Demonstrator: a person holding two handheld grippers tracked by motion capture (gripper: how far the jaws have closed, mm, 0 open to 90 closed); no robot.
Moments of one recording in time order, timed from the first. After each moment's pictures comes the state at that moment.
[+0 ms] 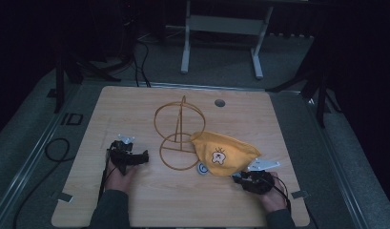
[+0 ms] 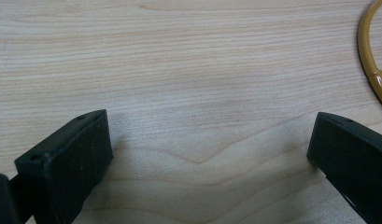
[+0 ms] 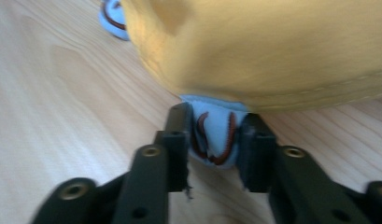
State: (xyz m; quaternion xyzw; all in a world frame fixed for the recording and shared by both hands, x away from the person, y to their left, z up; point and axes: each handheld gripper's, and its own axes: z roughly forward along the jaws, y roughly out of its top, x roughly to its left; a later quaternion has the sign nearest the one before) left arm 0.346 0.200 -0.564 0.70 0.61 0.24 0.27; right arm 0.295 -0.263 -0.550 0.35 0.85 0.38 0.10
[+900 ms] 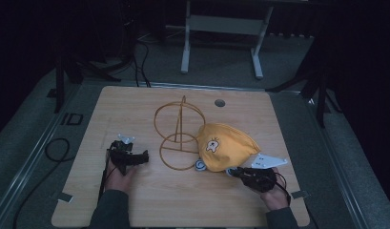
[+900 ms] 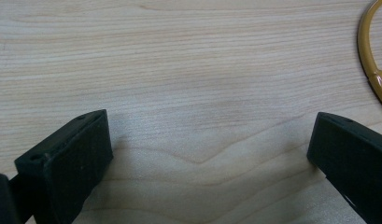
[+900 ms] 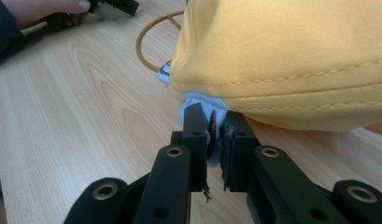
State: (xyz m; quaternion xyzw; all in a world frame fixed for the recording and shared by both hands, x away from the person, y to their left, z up) left arm 0.346 0.200 -0.564 0.70 0.61 0.24 0.27; right arm 0.284 -0.252 -0.502 0.30 0.83 0.45 0.11
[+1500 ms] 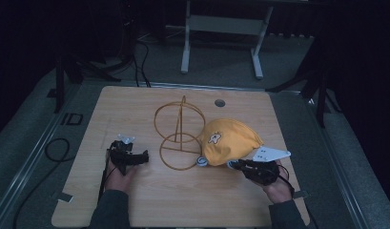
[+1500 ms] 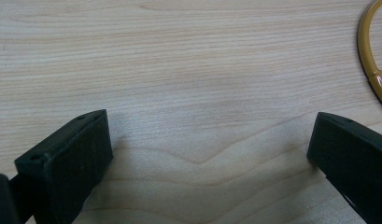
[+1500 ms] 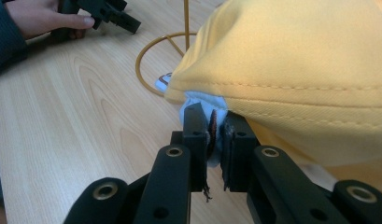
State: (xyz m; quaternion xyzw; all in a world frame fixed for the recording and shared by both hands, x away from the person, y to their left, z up) left arm 0.346 0.200 -0.564 0.70 0.61 0.24 0.27; right arm 0.292 -0.249 -0.471 0.27 0.84 0.45 0.13
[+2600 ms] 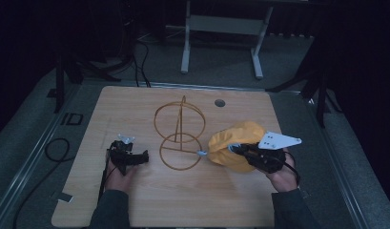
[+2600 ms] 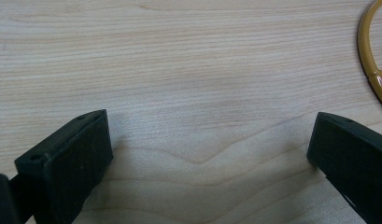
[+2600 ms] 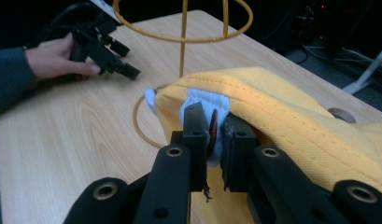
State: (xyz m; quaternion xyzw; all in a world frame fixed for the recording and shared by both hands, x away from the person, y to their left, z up) left arm 0.346 0.200 -0.564 0.70 0.61 0.24 0.27; right arm 0.299 -0.243 -0.410 0.23 0.82 0.49 0.17
